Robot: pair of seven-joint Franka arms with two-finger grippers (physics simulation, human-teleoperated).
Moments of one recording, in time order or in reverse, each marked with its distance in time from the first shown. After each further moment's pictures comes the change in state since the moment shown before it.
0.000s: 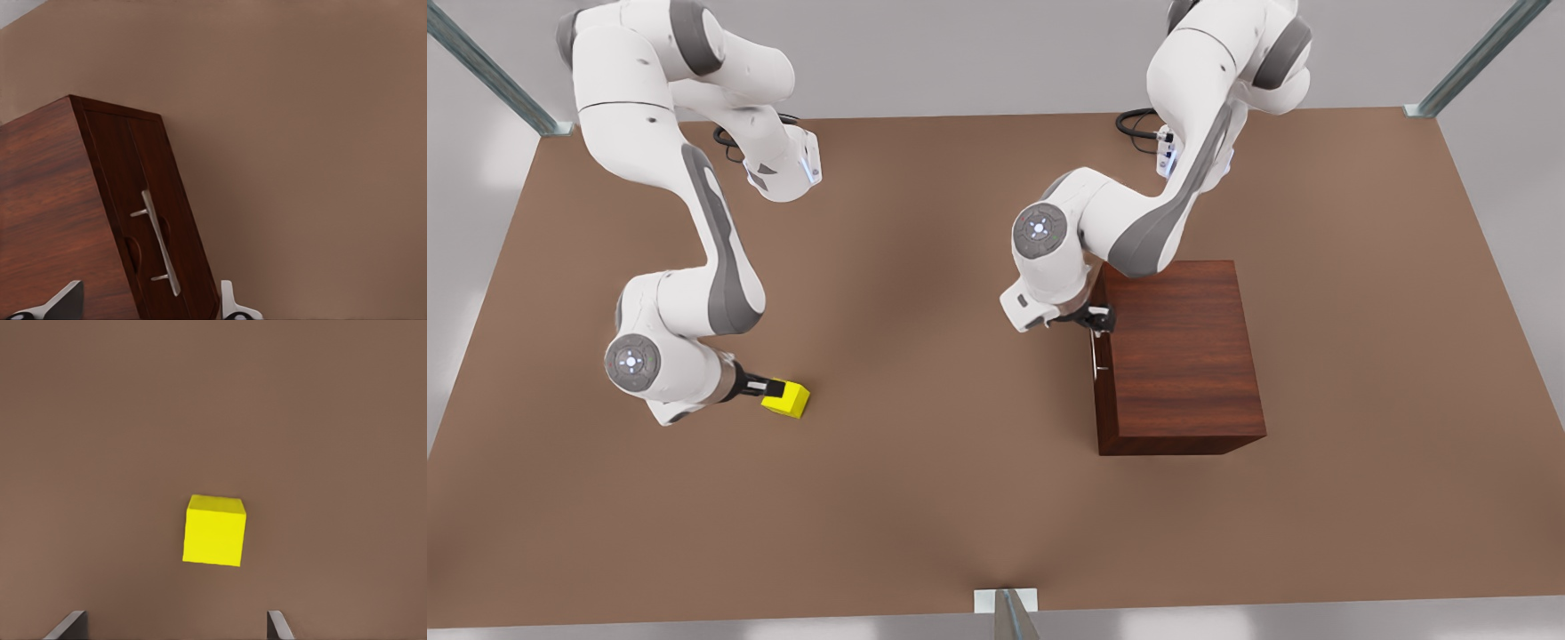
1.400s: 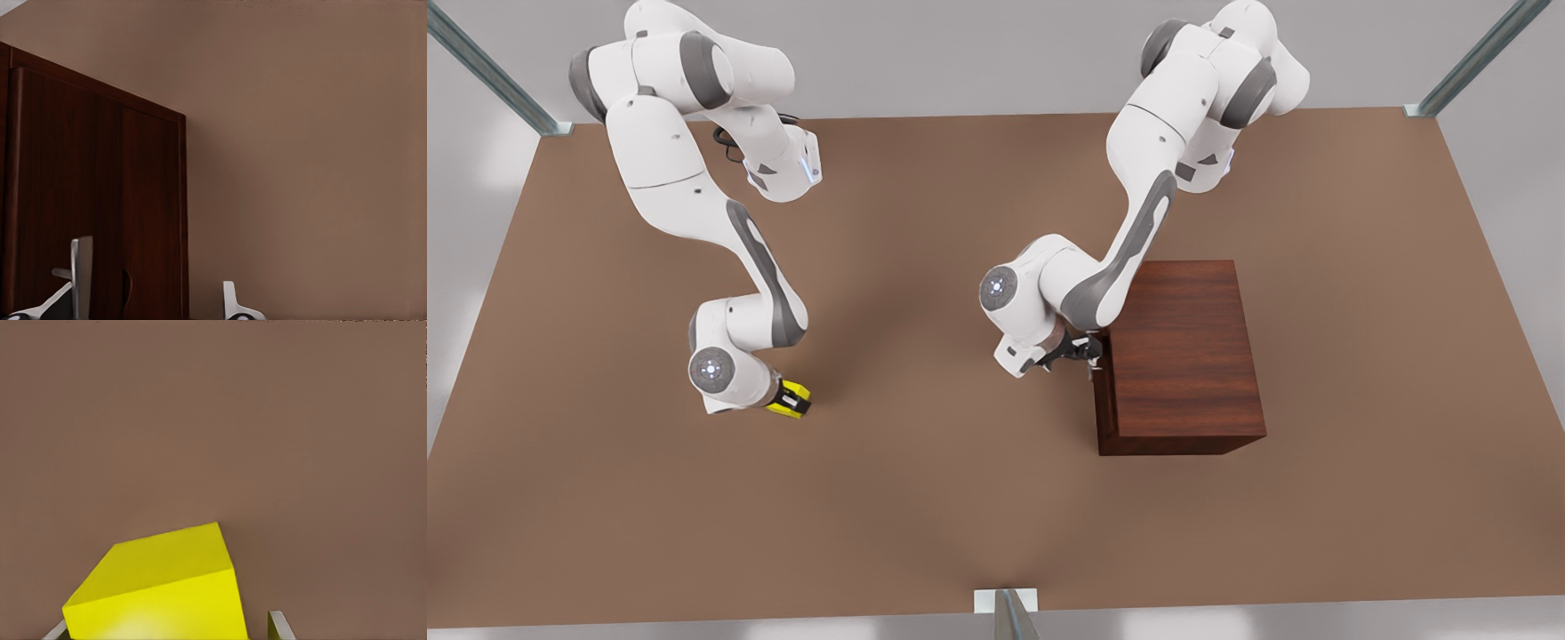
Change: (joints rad) left arm -0.026 0.196 -0.003 -0.065 0.197 0.152 -0.401; right arm 0.002 0.134 -0.002 -0.279 -0.083 0.456 0.338
